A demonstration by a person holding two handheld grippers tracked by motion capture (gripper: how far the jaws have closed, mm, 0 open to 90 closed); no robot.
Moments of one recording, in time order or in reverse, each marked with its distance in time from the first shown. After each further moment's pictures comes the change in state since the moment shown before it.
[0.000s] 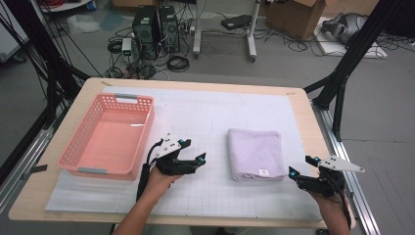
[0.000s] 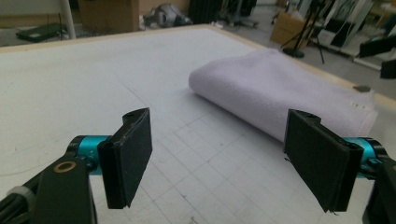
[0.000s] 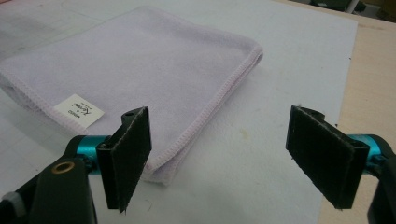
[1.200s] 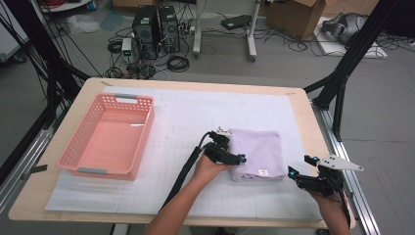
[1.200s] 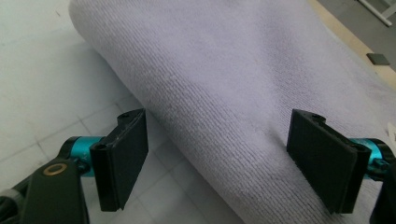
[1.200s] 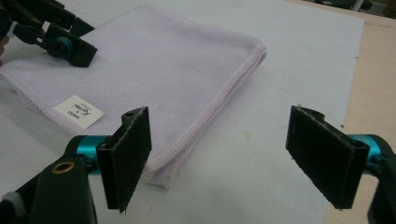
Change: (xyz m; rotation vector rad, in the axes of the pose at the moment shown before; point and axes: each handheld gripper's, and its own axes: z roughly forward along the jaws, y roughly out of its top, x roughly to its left) left arm -0.047 0.017 0.127 0.371 -0.089 -0.196; right arm -0.002 0.000 0.004 0.004 0.015 -0.002
